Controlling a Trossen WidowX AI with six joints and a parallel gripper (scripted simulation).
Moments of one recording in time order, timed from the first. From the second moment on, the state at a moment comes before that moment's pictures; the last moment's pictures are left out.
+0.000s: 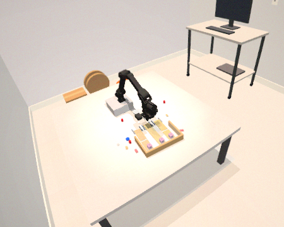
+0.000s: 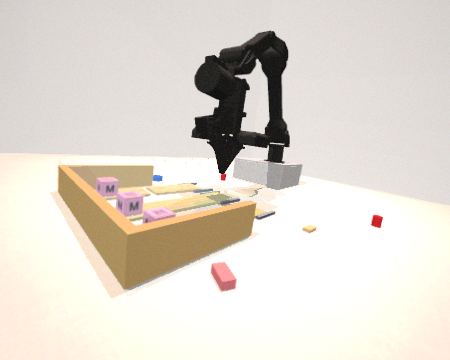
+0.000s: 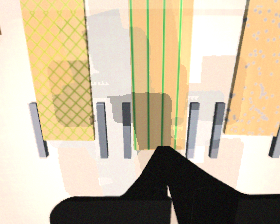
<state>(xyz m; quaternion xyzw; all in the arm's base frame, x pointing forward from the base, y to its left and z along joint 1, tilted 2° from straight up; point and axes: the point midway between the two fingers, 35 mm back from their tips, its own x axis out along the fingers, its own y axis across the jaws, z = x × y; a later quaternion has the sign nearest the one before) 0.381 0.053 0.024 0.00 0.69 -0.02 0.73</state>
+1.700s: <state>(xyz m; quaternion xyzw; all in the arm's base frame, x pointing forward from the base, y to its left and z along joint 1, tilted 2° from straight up) 0.381 0.047 -0.031 0.00 0.69 -0.03 0.72</state>
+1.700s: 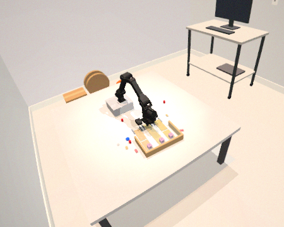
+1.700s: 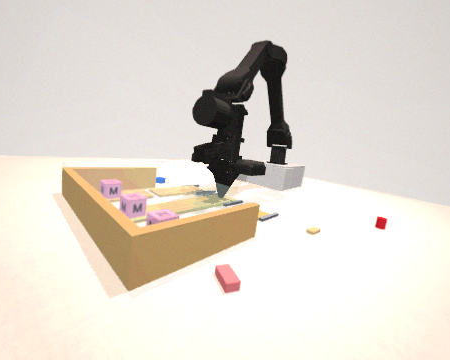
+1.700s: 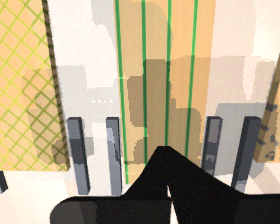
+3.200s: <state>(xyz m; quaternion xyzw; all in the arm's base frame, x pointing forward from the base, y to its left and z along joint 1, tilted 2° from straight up) 0.381 0.047 -0.033 0.00 0.69 -0.03 0.72</state>
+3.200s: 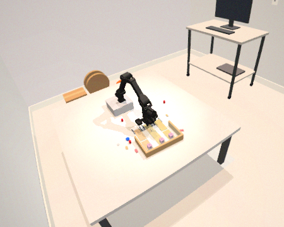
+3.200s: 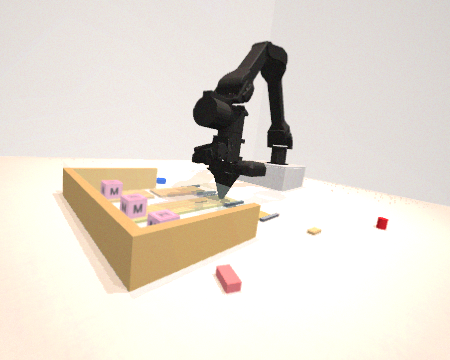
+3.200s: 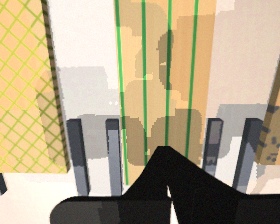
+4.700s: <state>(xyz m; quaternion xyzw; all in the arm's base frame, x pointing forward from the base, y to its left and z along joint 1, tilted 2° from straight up) 0.363 0.049 -0.036 0.00 0.69 -0.02 0.73</state>
